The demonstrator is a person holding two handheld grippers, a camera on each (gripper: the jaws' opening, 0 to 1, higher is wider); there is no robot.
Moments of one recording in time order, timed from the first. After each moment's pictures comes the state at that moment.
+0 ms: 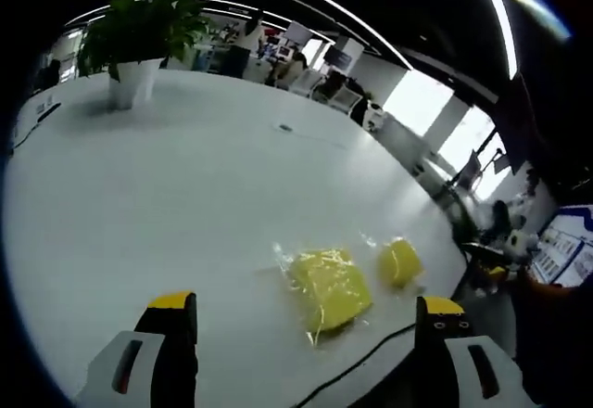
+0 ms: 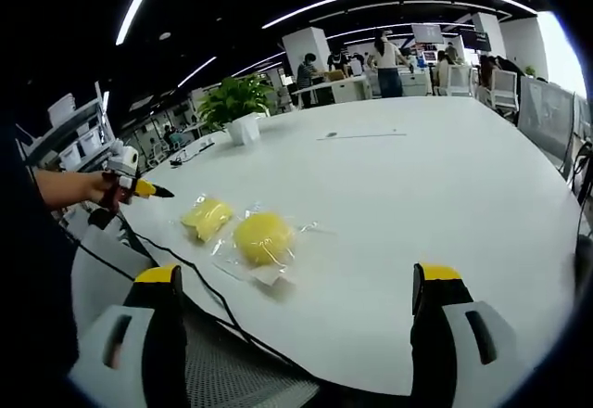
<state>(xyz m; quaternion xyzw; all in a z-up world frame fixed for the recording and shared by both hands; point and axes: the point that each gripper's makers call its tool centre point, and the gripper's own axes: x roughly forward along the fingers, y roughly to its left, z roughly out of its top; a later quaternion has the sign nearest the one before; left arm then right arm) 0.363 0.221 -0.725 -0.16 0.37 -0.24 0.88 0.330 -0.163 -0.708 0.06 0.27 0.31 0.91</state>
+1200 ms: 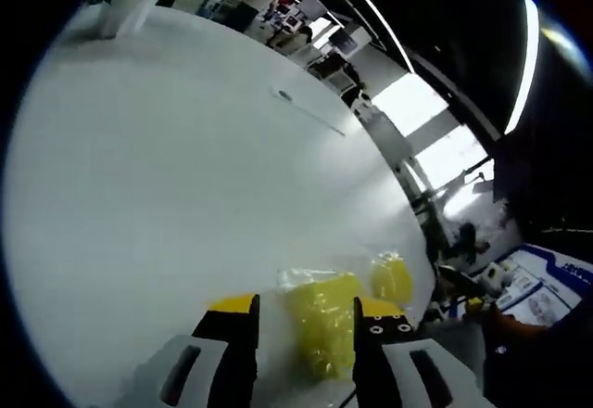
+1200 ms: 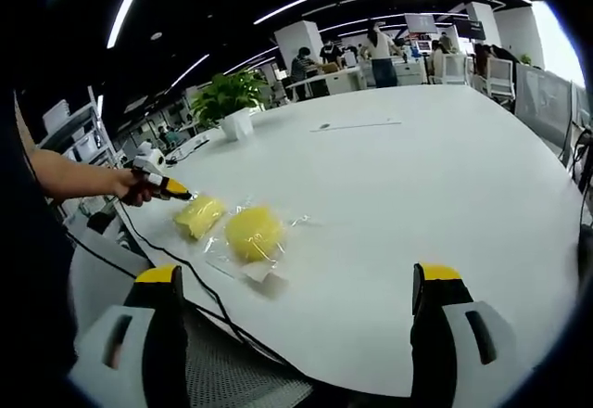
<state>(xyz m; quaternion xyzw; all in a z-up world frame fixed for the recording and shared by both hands) 0.414 0.200 -0.771 -0.27 0.43 -0.29 0.81 0.339 -0.168 -0.719 0.07 0.29 0.31 0.90</state>
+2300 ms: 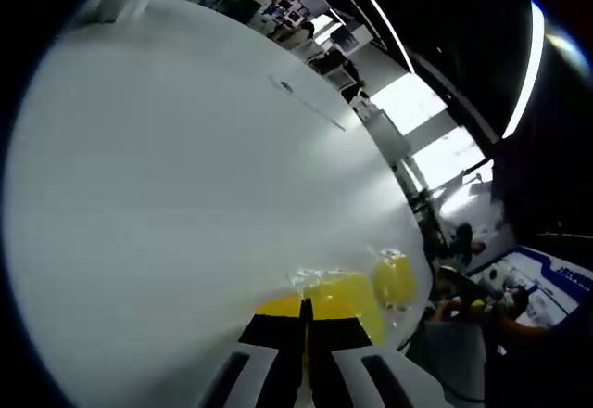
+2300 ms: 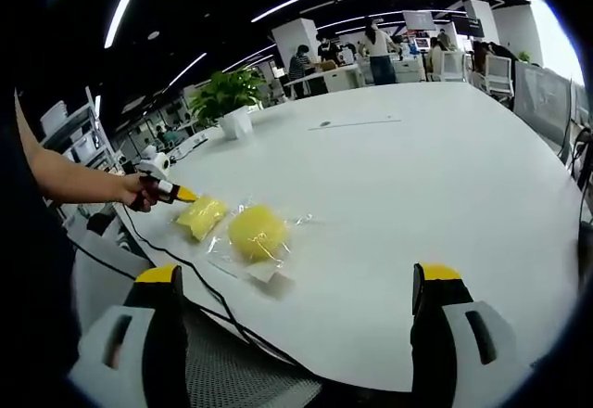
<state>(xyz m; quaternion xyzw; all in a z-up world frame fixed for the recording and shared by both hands) 0.414 0.190 -0.780 -0.28 0.44 -0.30 0.80 0.335 -0.160 -0.718 0.07 0.30 0.30 0.90</state>
